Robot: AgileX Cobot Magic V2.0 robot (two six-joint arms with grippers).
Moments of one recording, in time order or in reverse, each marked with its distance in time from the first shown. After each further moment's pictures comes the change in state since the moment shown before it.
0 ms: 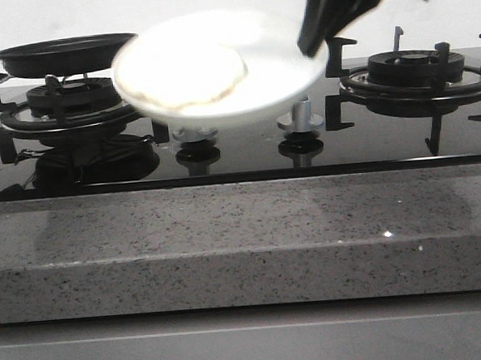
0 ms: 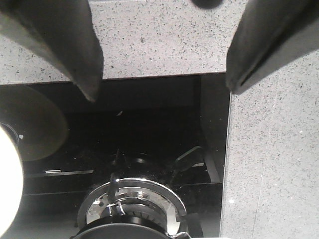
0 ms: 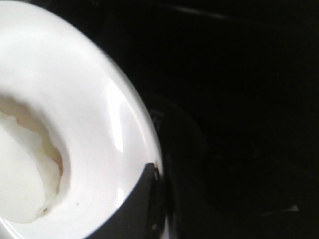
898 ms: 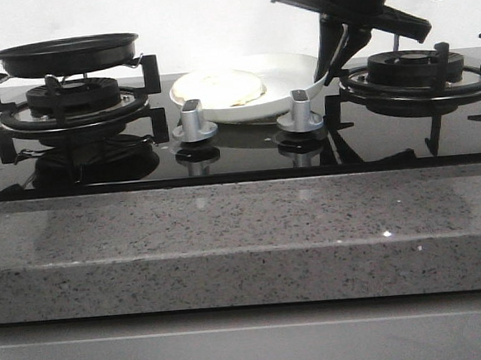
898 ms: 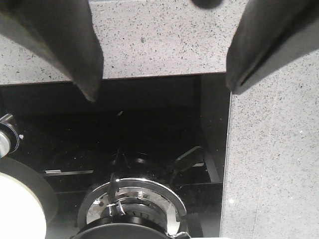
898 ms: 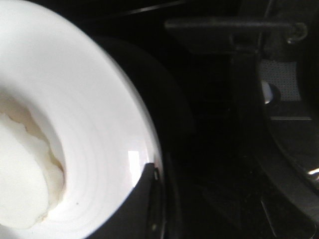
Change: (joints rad) left arm 0.000 0.000 0.000 0.000 0.000 0.000; right arm -0.076 0.346 -0.372 -0.109 0.179 0.389
